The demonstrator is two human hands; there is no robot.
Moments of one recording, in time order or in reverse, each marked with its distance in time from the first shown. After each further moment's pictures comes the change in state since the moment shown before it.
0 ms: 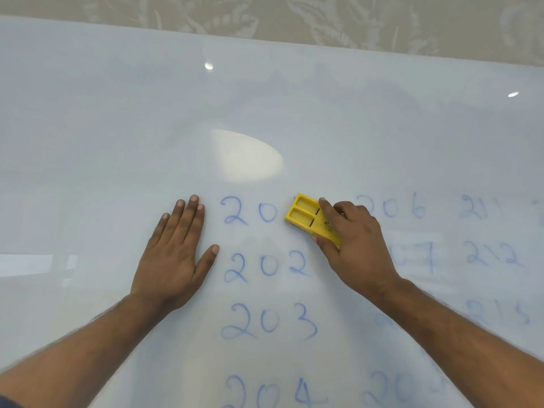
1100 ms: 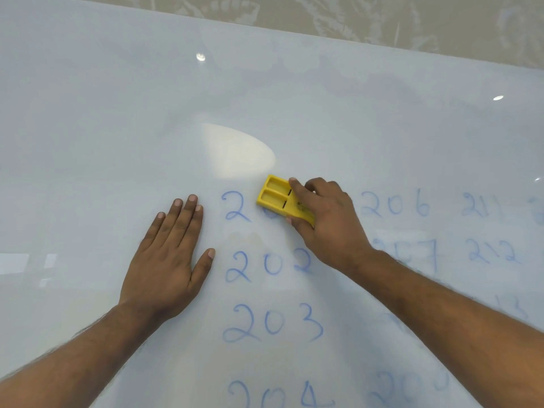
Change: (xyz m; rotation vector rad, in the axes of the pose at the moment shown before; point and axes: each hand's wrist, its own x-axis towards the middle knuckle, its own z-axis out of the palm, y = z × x) left_hand -0.008 -0.008 0.009 0.025 0.082 0.077; right_hand 0.043 -0.033 0.018 0.020 -0.031 -0.107
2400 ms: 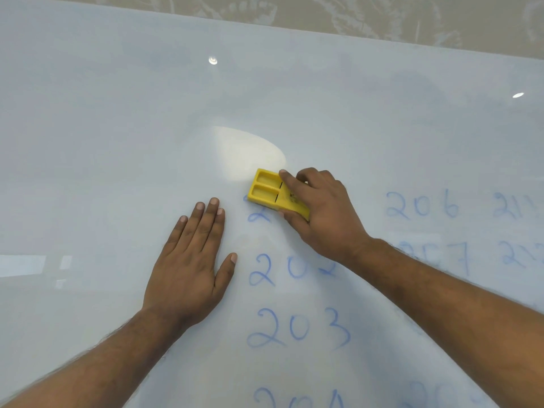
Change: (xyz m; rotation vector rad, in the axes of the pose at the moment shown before) left_hand -0.003 -0.001 0.001 0.028 -0.012 0.014; right_hand 0.027 -0.024 0.021 0.021 0.013 -0.109
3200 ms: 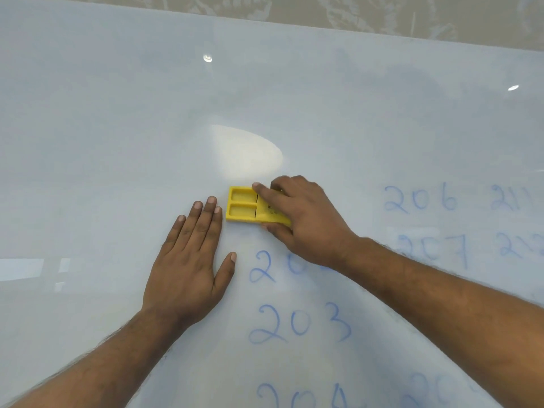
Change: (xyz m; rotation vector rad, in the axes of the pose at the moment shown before) left_hand 0.000 0.000 -0.001 -0.016 0.006 -0.002; right_hand 0.001 -0.020 0.007 0.010 -0.058 -0.147
